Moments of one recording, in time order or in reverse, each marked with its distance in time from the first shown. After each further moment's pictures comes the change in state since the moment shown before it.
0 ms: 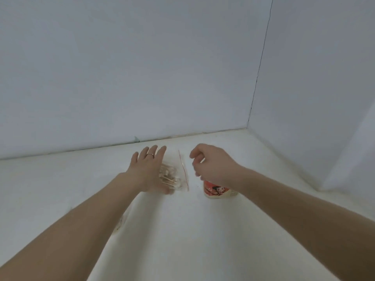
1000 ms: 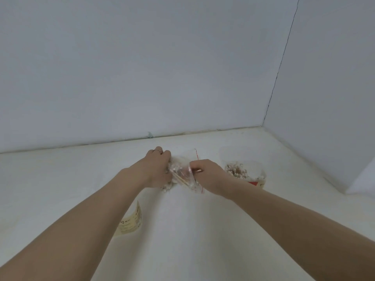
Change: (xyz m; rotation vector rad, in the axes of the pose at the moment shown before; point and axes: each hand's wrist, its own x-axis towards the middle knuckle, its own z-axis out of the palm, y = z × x) left_hand 0.003 -0.048 0.000 -0.159 -0.028 0.090; right_hand 0.038 -0.002 0.076 0.056 -0.111 0.035
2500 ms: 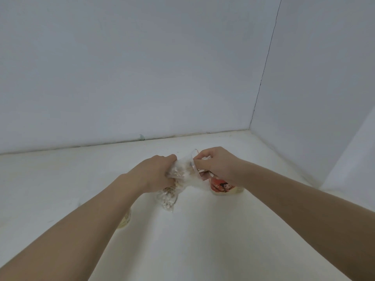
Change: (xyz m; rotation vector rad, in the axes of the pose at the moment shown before) left_hand -0.024 0.039 -0.005 -0.028 0.030 0.143; right_hand -0.047 -0.012 -0.061 0.229 0.019 0.091
